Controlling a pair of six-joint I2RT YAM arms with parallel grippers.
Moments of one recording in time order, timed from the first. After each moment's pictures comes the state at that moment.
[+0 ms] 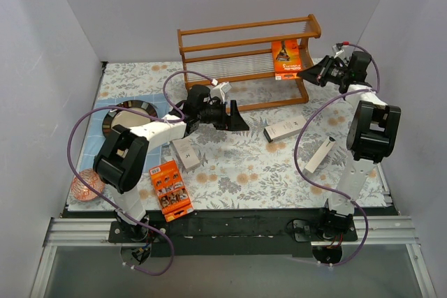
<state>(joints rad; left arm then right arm) -0.56 1.77 1.12 0.16 0.67 -0.55 -0.20 2.05 1.50 0.20 -1.09 0.75</state>
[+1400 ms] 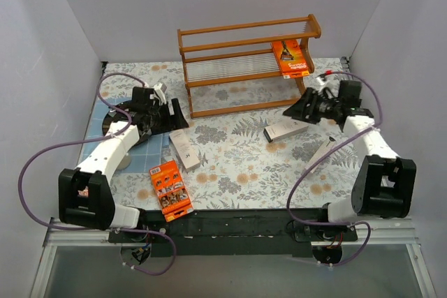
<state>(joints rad) -0.19 1.40 1.02 -0.42 0.33 -0.37 -0.14 1.46 1.01 -0.26 -0.92 0.36</state>
